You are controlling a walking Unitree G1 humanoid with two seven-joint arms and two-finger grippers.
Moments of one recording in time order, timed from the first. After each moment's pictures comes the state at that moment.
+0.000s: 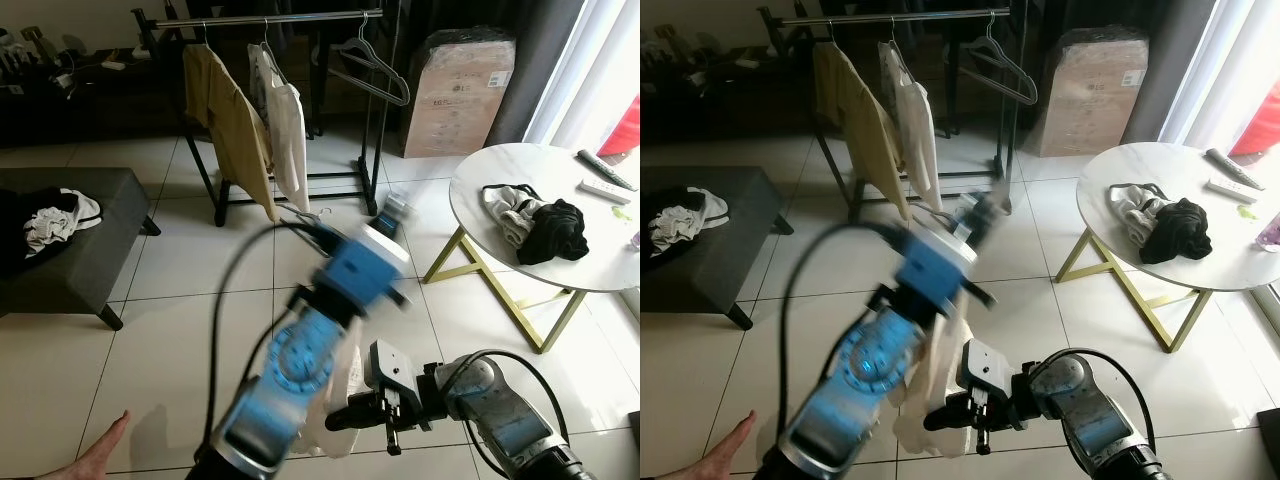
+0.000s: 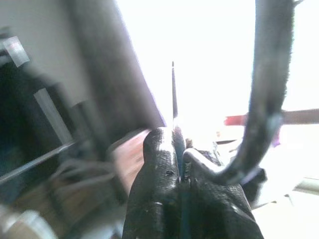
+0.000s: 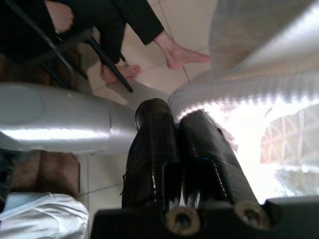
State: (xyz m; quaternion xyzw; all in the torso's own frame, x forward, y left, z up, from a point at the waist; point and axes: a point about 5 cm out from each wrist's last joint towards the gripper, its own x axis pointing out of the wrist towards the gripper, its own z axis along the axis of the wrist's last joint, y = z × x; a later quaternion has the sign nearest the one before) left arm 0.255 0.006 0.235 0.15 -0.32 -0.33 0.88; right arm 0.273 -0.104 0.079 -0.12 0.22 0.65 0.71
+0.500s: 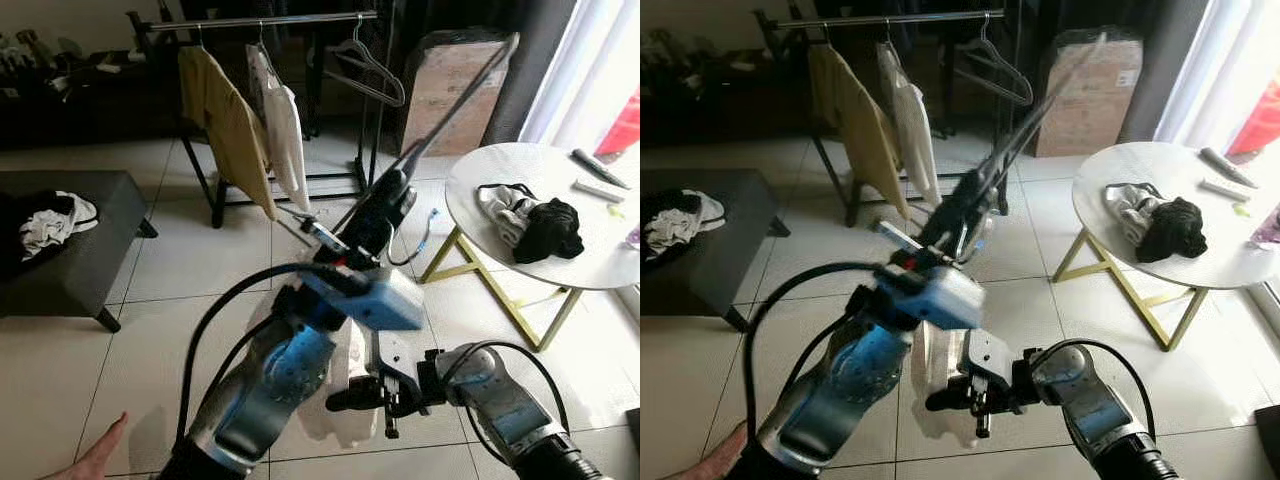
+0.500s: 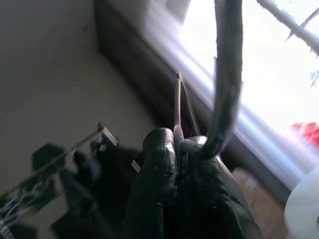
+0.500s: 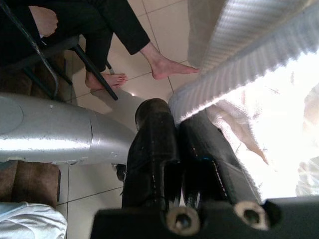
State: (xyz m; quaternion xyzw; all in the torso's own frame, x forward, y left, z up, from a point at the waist) left arm 0.242 0.024 0.252 0.27 -0.49 -0.19 0.81; right arm 0.283 -0.101 0.092 -0.14 0.18 0.65 0.72
